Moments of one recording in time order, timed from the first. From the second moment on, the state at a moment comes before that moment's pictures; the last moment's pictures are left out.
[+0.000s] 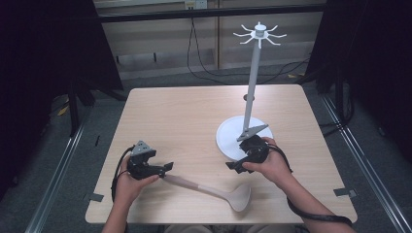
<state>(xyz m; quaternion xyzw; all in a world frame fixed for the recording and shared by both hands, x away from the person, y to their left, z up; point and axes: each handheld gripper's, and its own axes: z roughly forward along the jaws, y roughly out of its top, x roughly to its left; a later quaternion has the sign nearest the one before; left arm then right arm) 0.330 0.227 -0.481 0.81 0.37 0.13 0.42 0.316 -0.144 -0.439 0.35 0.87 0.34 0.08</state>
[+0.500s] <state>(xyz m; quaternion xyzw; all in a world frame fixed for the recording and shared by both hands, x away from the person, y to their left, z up) 0.330 0.229 -0.480 0.81 0.38 0.13 0.42 0.314 -0.100 -0.436 0.30 0.89 0.33 0.06</state>
